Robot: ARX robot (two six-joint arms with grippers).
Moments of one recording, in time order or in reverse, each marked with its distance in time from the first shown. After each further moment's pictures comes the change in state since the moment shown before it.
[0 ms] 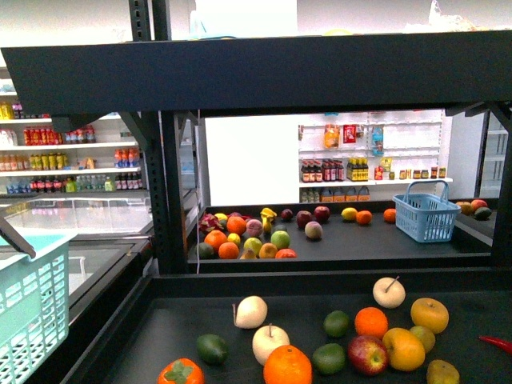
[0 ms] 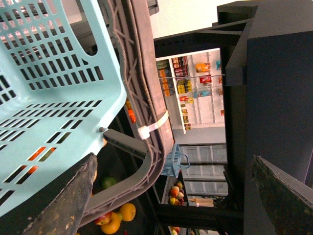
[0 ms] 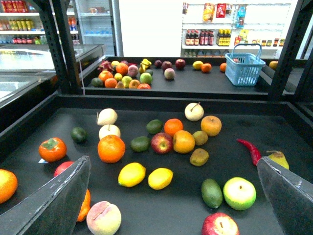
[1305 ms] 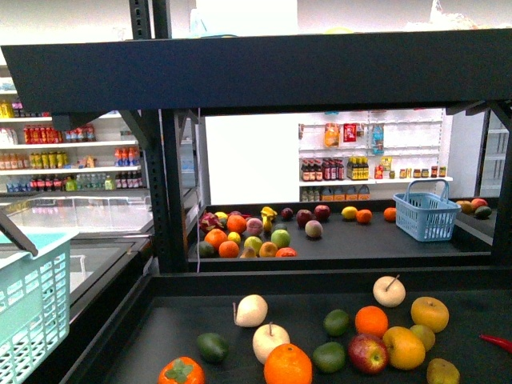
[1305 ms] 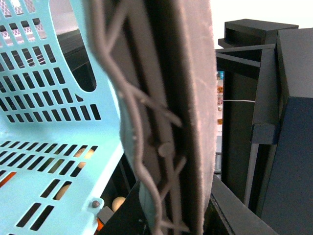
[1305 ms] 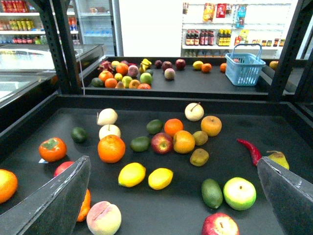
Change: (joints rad) left arm -0.022 0.308 0.297 0.016 -0.044 -0.061; right arm 0.000 0.000 0.000 0.000 0.000 0.000
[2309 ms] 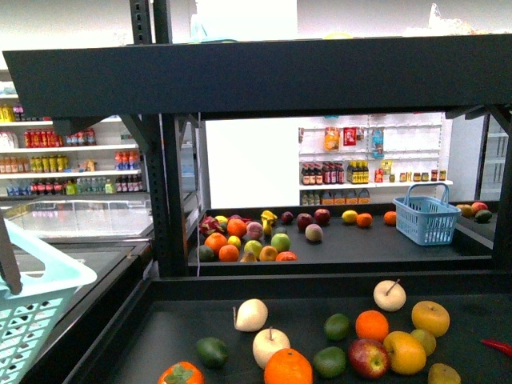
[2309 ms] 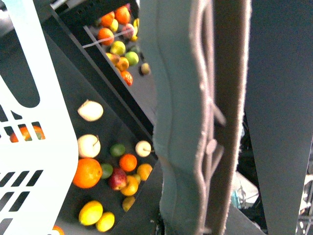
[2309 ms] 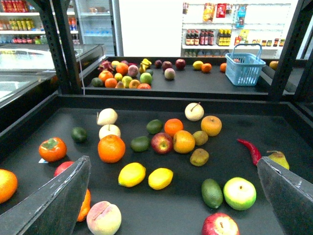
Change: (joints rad) left arm -0.120 -0.343 -0.187 -0.196 0.136 0.315; right arm 0.000 0.000 0.000 0.000 0.000 0.000
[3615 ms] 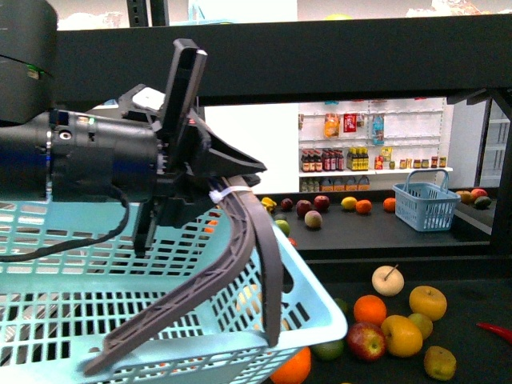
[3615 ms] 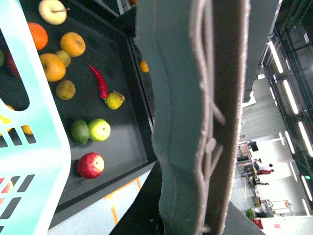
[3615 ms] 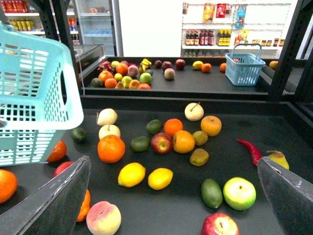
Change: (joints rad) left arm -0.597 0.112 -0.034 0.151 0.103 0.116; right arm 0.000 0.000 0.000 0.000 0.000 0.000
